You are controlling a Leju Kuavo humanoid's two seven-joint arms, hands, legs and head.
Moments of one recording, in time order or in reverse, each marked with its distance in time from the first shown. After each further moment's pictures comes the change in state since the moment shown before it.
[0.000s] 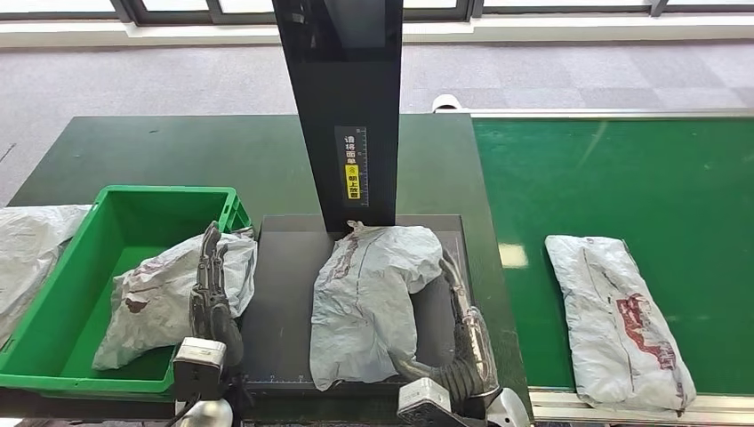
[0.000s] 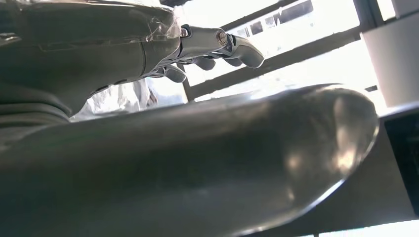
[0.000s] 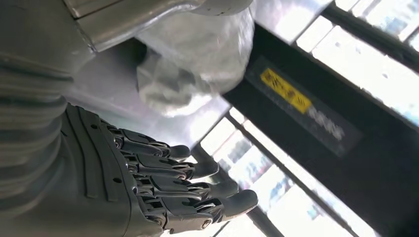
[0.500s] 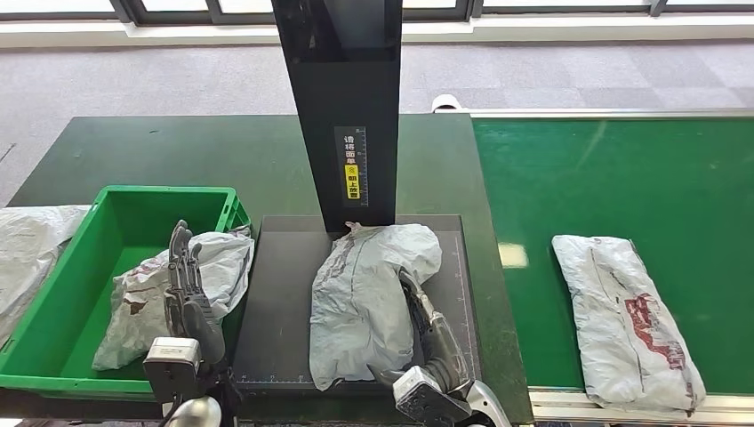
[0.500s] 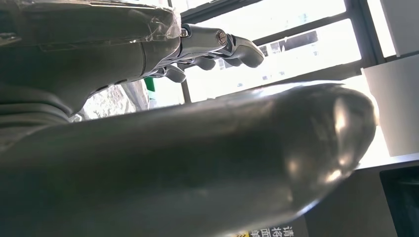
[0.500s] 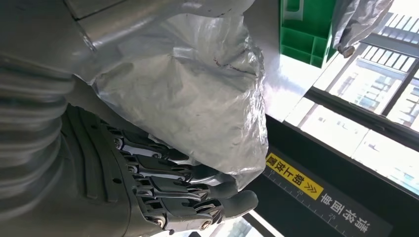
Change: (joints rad) left arm 0.006 -0.001 0.032 -0.043 0.072 0.079 -0.001; right arm -0.070 0.015 0.002 0.189 -0.172 0.257 -0.055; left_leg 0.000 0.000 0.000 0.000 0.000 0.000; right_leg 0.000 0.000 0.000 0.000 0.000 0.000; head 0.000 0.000
